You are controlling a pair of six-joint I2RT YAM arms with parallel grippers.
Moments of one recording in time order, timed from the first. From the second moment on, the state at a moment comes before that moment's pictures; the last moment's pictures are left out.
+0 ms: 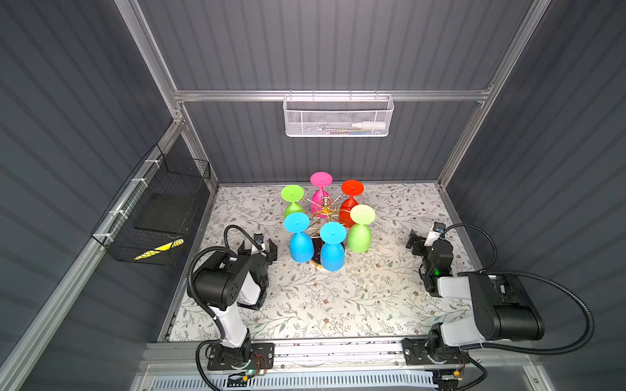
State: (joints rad) left arm -0.27 1.79 0.24 1.38 -0.46 0.13; right arm -0.04 1.47 0.29 0.92 0.15 0.09
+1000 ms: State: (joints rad) left arm -0.24 1.76 0.32 1.21 -0.47 0.11; right arm -0.04 1.47 0.29 0.92 0.15 0.09
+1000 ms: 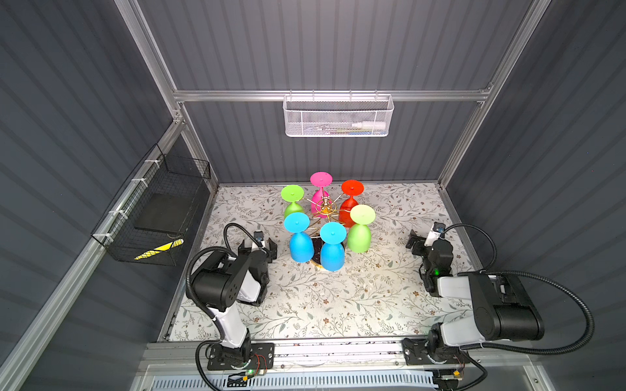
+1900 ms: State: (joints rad) left arm -0.21 0.90 0.75 0.03 -0.41 -0.18; right arm -0.08 1.00 0.76 0.12 -0.42 0.56
